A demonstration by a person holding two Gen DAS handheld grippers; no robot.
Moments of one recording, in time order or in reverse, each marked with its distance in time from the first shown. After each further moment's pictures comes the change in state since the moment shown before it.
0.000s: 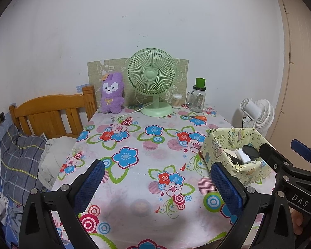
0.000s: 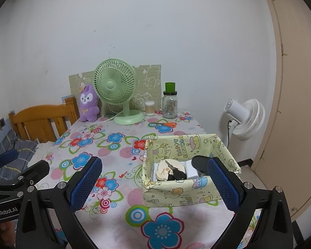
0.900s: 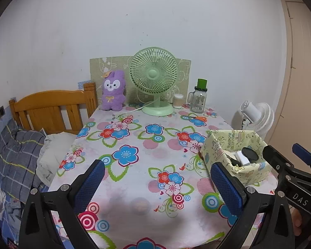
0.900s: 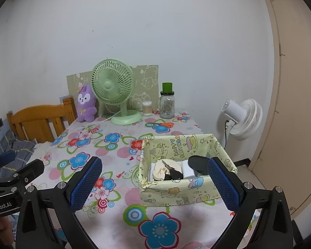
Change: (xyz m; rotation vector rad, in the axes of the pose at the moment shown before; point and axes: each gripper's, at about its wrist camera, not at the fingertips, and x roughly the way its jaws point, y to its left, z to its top) left arm -0.001 0.007 0.001 -0.028 0.002 -0.004; right arm -0.002 -0.002 0.000 0.006 -0.003 -0.021
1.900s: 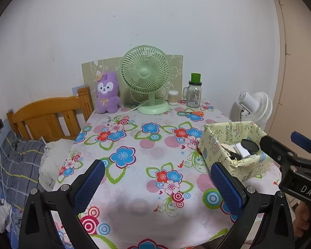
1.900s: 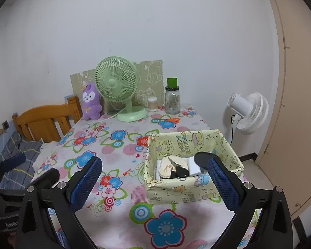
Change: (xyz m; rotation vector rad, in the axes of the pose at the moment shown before) left arm 0.007 -0.017 0.000 0.077 0.018 -0.004; right arm 0.001 -0.003 0.003 0.014 0.035 0.044
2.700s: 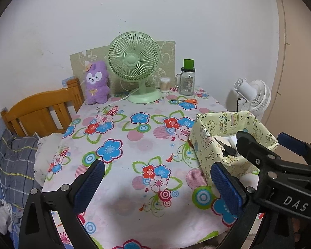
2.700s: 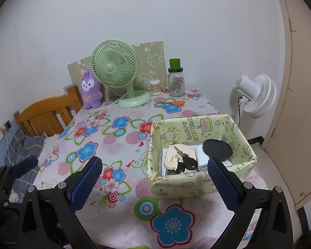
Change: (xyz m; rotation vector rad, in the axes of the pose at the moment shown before) left arm 0.026 -0.029 0.009 0.029 0.101 -0.018; right arm 0.034 -0.002 0.006 0.053 0.133 0.049
